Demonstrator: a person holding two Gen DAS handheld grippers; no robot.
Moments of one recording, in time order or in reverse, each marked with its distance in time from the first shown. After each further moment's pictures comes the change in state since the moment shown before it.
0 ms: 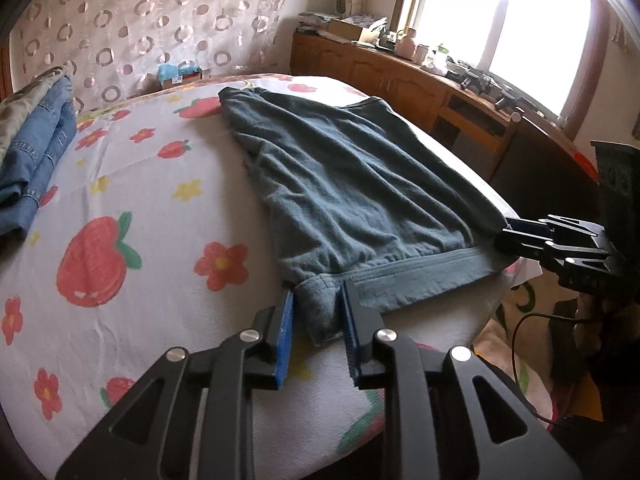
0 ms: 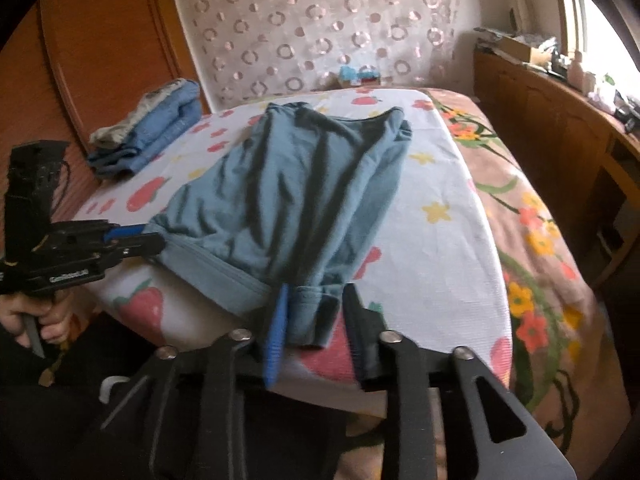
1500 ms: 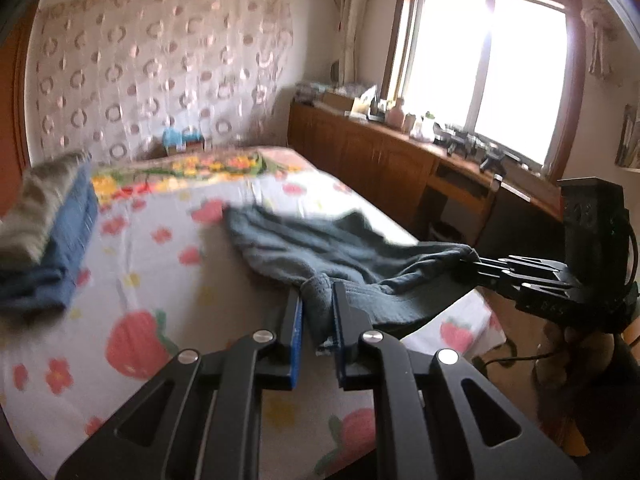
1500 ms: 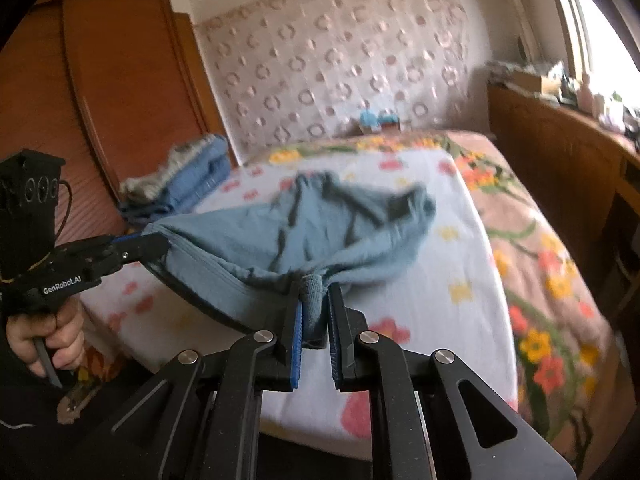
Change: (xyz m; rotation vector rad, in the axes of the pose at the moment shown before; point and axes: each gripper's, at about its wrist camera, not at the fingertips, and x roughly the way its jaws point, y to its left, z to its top) left arm -0.081 -0.008 0.048 0.018 -0.279 -0.012; right arm -0.031 0.012 0.043 -0.006 -0.189 0.104
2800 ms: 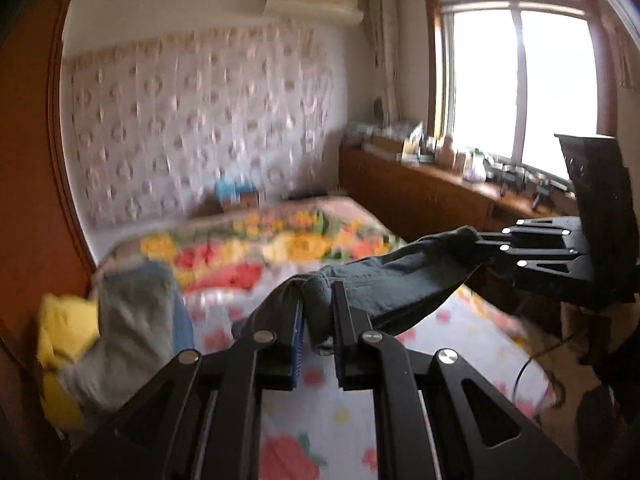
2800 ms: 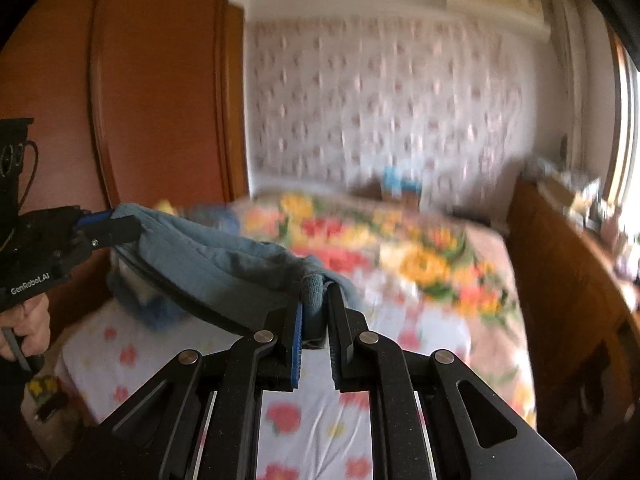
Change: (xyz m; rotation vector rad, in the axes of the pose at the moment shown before) left arm -0.018 0.095 0.102 0.046 -0.074 0.183; right arm 0.071 0.073 0.192 -0.276 -0.014 -0.044
